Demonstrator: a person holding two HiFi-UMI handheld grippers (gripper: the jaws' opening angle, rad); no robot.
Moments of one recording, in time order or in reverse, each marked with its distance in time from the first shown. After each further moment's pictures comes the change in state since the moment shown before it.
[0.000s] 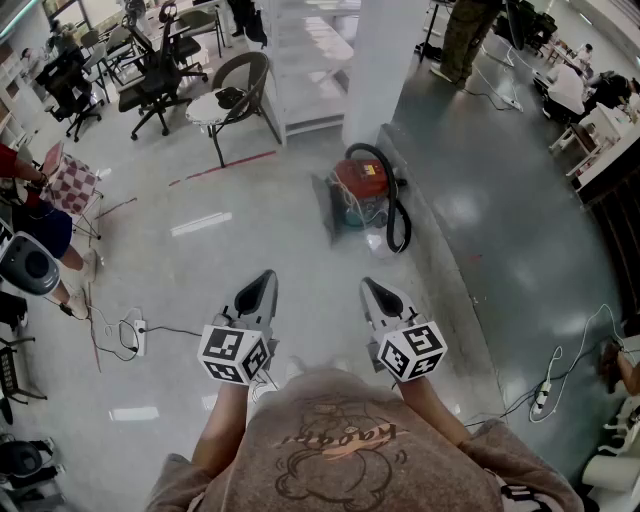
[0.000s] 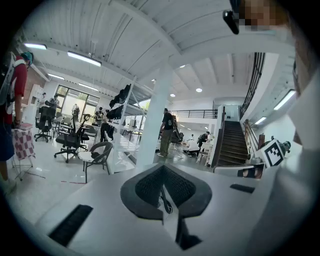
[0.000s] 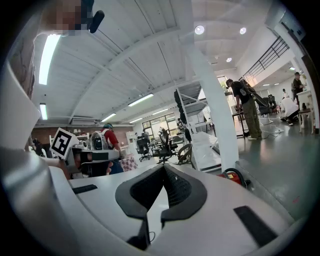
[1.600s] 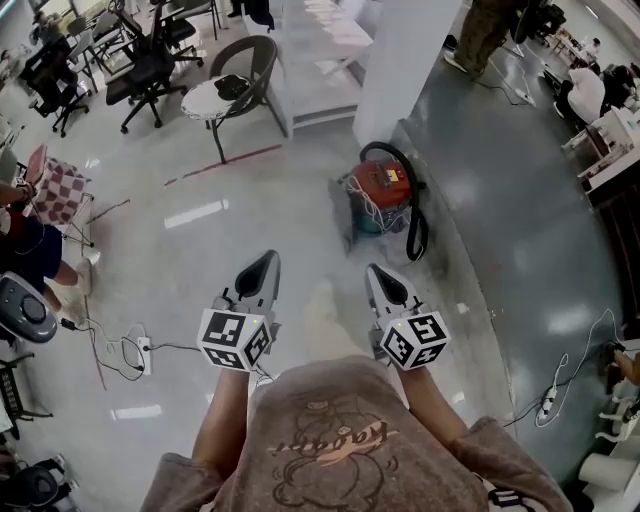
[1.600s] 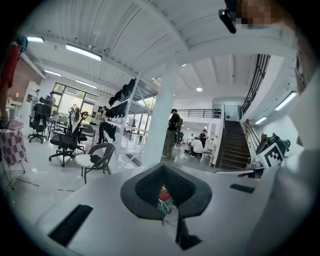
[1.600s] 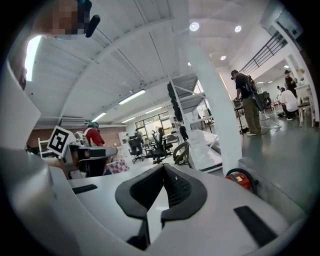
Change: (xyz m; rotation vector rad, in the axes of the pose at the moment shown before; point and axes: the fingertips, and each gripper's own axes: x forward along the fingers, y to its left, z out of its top) left arm 0.116 0.160 0.027 0.015 0.002 -0.032; right arm 0.189 -0.031 -0.001 0.047 -0.003 -0.066
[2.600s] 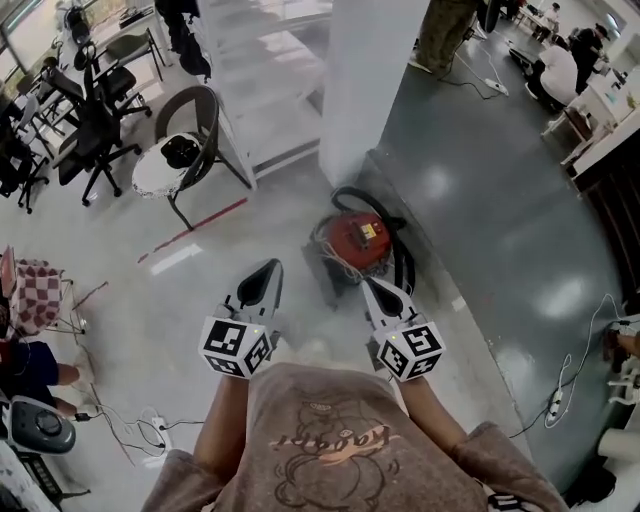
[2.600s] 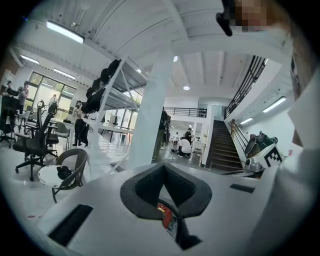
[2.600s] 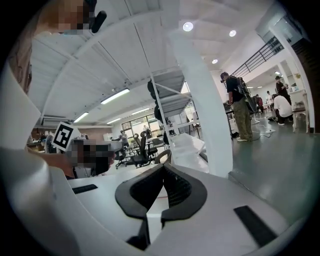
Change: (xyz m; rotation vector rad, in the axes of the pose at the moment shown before) left arm 0.281 0.054 0.088 0.040 0.029 -0.211; right arm 0.170 -0.164 0.102 0.014 -0.017 -0.138
